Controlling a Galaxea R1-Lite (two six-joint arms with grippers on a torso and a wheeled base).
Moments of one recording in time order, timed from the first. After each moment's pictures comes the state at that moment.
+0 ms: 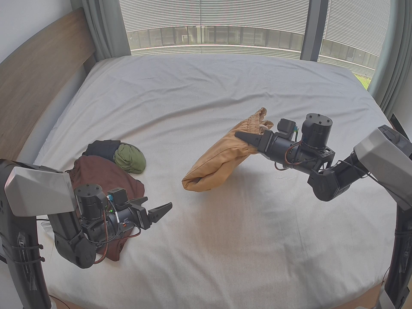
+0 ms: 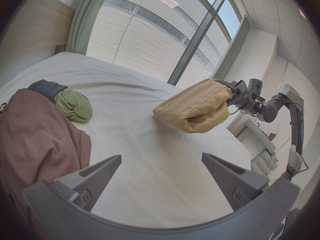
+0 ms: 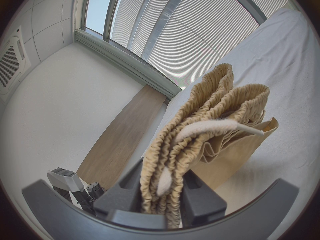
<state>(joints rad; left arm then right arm) -0.25 2.27 -0.45 -1.54 -0.40 -0.22 0.37 2.25 -1.21 -1.05 0.55 0.69</state>
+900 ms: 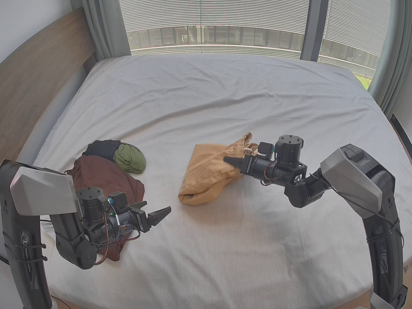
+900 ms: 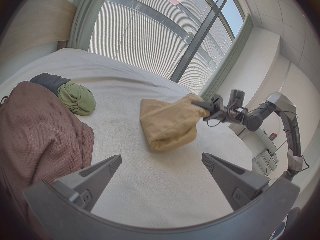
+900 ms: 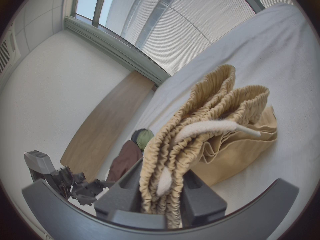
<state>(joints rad) -0.24 2.30 -0.45 -1.54 -0.41 -0.22 0.37 2.55 -1.49 -0.92 0.55 0.58</state>
